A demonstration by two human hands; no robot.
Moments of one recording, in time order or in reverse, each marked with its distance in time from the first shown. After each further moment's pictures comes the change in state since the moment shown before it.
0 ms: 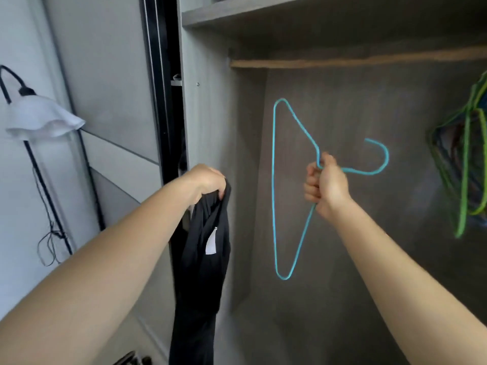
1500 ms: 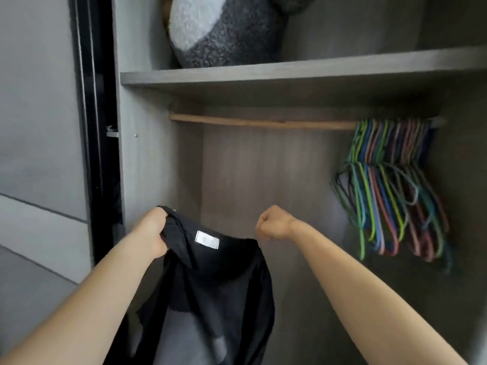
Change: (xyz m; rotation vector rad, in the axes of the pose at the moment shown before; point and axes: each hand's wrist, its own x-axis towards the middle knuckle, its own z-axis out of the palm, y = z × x) left_hand 0.017 0.022 0.008 -0.870 -0.086 -0.146; right_hand 0.002 -0.047 -0.022 -1.340 -0.071 0.000
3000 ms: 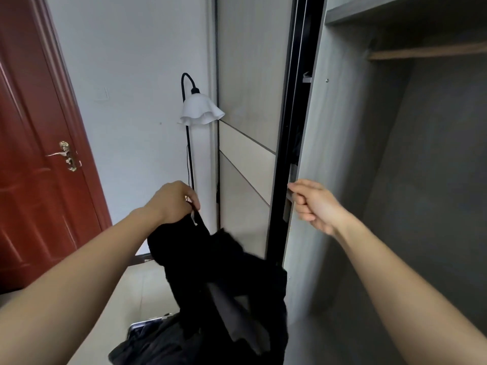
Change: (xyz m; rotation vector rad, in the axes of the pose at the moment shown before) left_hand -0.151 -0.029 -0.239 1.368 0.562 0.238; right_hand -0.028 -0.120 0.189 1.084 -0.747 -0.383
